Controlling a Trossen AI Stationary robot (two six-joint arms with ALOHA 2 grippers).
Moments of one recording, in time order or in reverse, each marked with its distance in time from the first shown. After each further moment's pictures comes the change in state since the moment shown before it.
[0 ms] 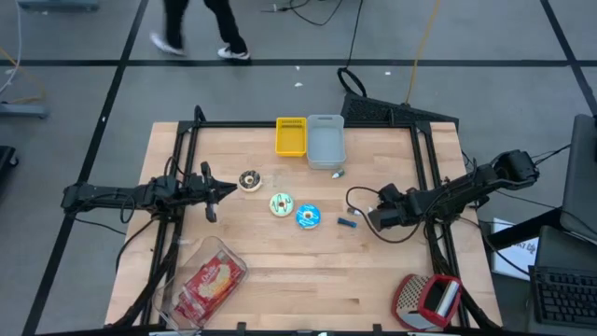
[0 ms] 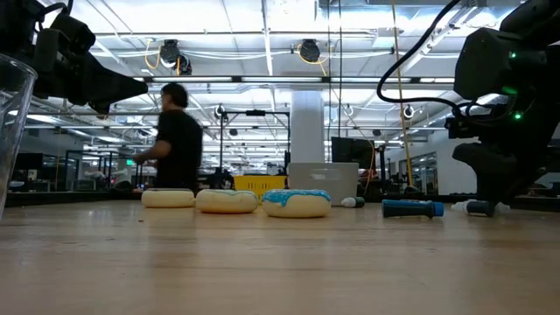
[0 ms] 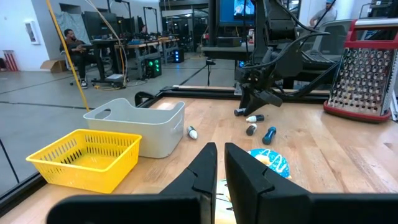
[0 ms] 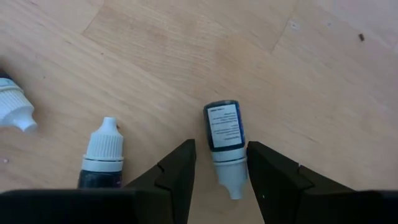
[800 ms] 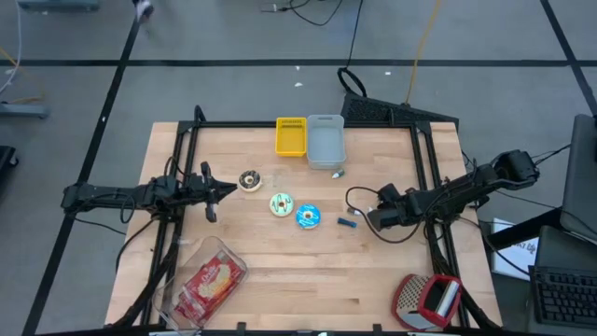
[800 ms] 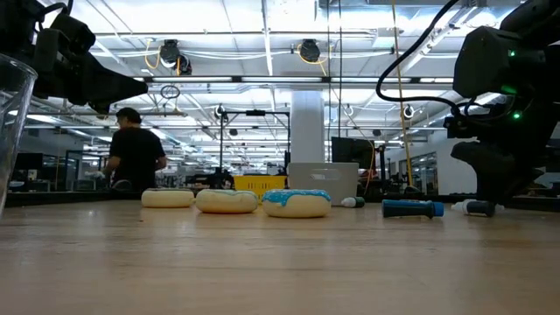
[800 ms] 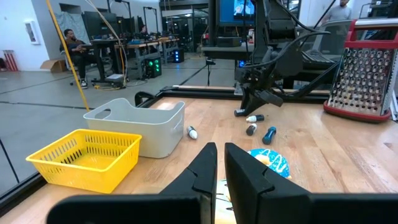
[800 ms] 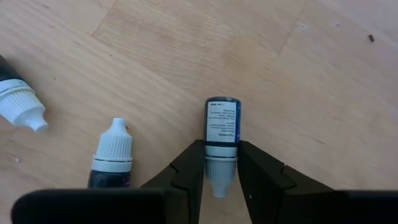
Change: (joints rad) left arm 0.000 0.000 0.000 0.000 0.000 0.000; right arm 0.000 -0.004 0.000 0.012 -0.006 -0.007
